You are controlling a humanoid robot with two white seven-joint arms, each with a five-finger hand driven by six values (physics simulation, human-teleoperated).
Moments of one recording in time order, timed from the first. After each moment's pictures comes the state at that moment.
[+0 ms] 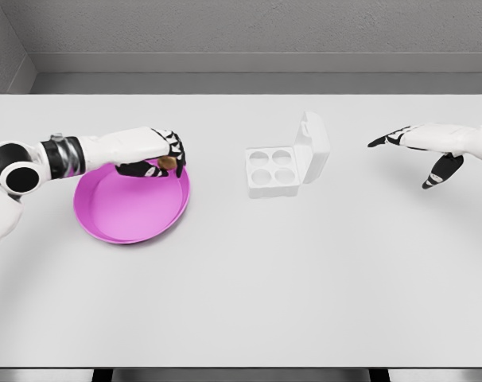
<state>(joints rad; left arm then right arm) -0.66 0.52 -0.53 -1.21 -0.43 -0.61 -0.61 -0.83 -0.90 0.85 -1.18 0.17 -0.46 0.61</state>
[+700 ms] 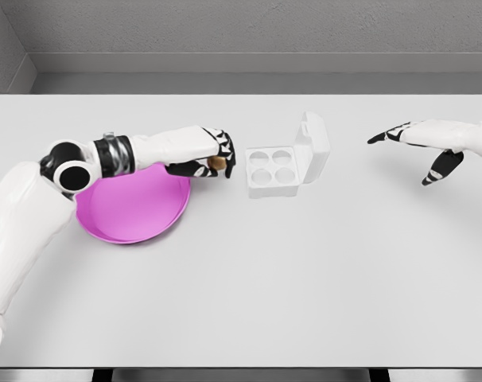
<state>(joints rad) -0.68 0.36 -0.54 -1.21 -0.46 -0.61 -0.61 -0.84 -0.89 0.85 -1.18 0.17 -0.46 0.61</state>
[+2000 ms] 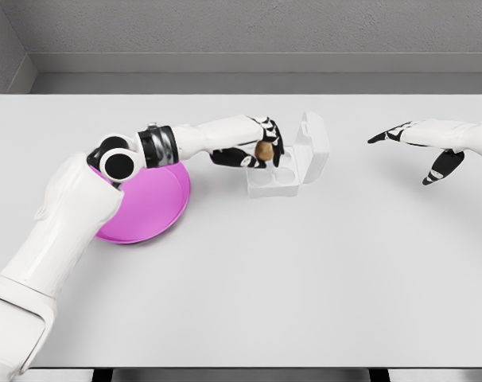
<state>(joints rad) -0.74 0.18 -0.53 -1.07 -0.33 -0.61 -0.61 -0.84 -0.90 0.85 -1.18 0.17 -0.46 0.61</state>
